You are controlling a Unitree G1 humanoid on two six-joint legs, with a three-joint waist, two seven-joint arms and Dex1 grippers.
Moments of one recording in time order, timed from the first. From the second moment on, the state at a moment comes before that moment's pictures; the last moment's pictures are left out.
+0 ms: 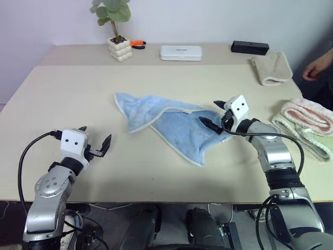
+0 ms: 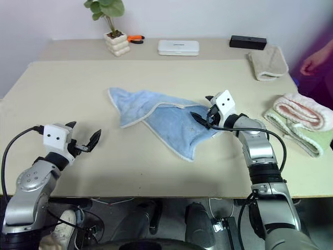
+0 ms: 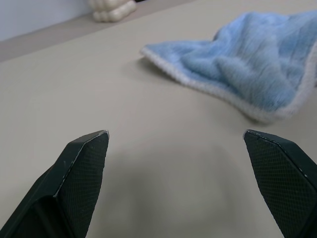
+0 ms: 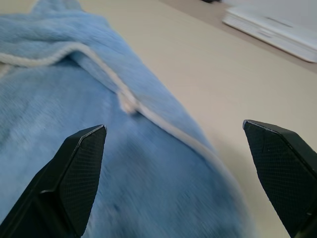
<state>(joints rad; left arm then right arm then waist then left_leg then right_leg) 0.12 0.45 0.26 -0.39 -0.22 0.32 -0.36 -0.52 -0.49 -0.02 0.31 0.17 0.11 0.75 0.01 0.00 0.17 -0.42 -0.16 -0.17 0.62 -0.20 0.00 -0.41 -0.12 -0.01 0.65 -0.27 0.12</state>
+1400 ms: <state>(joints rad) -0.27 0.59 -0.13 -0.03 0.05 0.15 -0.58 -0.45 -0.41 -0.02 0.19 0.18 0.17 0.62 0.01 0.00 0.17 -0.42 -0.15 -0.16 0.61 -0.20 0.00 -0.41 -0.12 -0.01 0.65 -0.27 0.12</state>
